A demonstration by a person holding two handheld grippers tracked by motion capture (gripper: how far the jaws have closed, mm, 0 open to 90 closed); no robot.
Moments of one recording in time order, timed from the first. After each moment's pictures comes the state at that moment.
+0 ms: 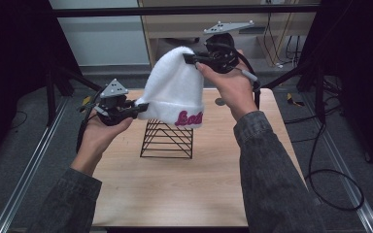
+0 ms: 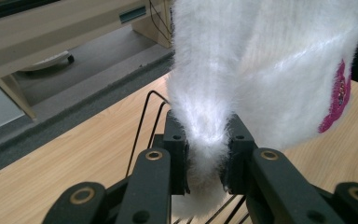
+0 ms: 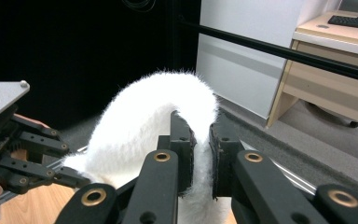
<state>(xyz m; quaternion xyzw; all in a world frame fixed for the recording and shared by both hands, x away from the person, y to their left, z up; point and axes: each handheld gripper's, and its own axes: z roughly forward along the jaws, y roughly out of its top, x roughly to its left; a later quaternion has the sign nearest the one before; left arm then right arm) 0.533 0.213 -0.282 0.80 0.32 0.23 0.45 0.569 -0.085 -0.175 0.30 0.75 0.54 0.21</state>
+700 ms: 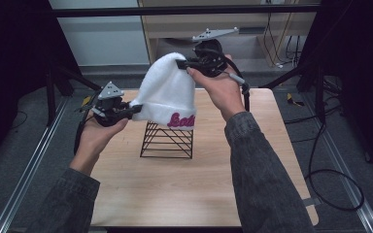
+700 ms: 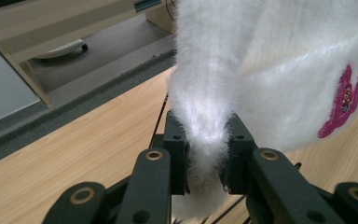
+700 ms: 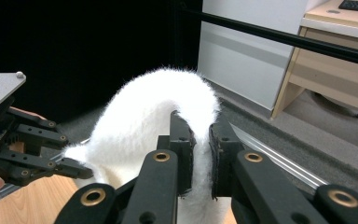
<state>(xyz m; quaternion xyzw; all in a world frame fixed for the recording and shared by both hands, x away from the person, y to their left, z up) 0.543 0.230 -0.297 0.80 0.34 0.25 0.43 0.584 -0.065 -0.195 0.31 0.76 0.53 0.20</state>
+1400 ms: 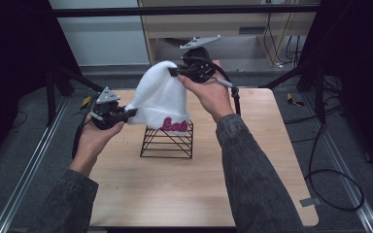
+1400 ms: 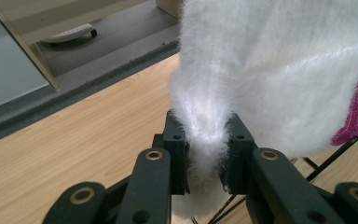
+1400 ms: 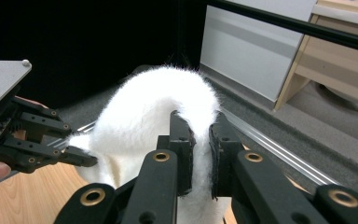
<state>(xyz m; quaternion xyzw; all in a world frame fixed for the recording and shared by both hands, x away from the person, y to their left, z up) 0.553 0.246 -0.326 0.79 0.37 0.24 0.42 0.593 -0.041 -0.217 0.30 0.78 0.51 0.20</state>
